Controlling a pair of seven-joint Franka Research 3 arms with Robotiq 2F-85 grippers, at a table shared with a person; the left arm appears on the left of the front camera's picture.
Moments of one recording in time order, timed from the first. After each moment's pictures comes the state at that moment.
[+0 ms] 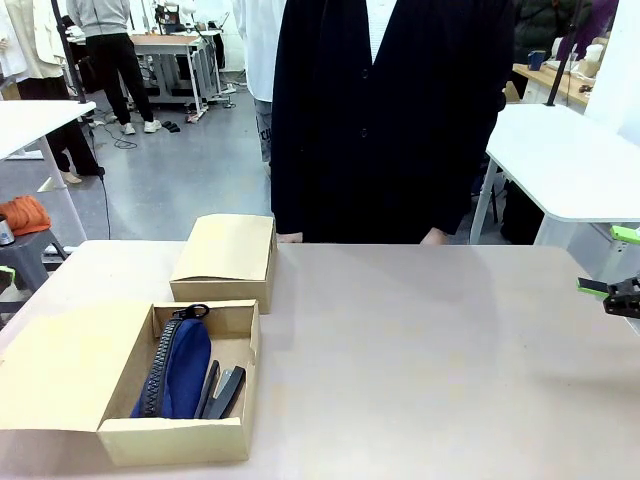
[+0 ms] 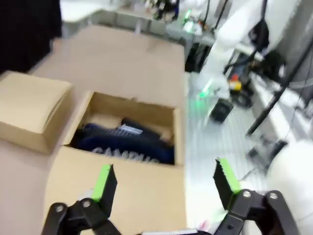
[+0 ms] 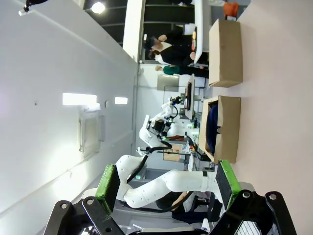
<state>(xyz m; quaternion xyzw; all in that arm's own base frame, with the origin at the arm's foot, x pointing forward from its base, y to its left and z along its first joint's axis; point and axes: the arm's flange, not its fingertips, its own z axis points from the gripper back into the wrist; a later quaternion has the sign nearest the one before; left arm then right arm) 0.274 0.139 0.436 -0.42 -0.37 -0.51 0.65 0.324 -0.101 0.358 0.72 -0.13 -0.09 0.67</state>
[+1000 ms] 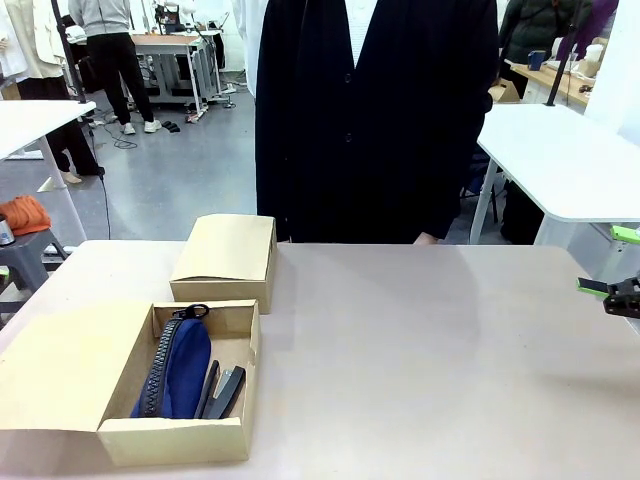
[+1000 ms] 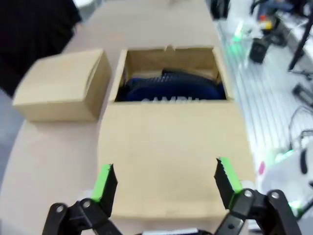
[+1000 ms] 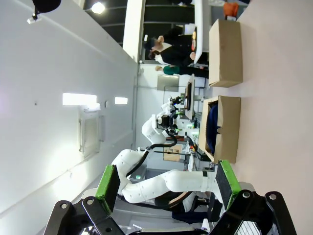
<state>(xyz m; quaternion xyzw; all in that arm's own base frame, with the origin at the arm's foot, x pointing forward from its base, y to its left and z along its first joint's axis) 0.302 0.190 0.415 -0.28 -0.38 -0.60 0.64 0.324 -0.101 0.358 0.72 -0.13 -0.09 0.67</state>
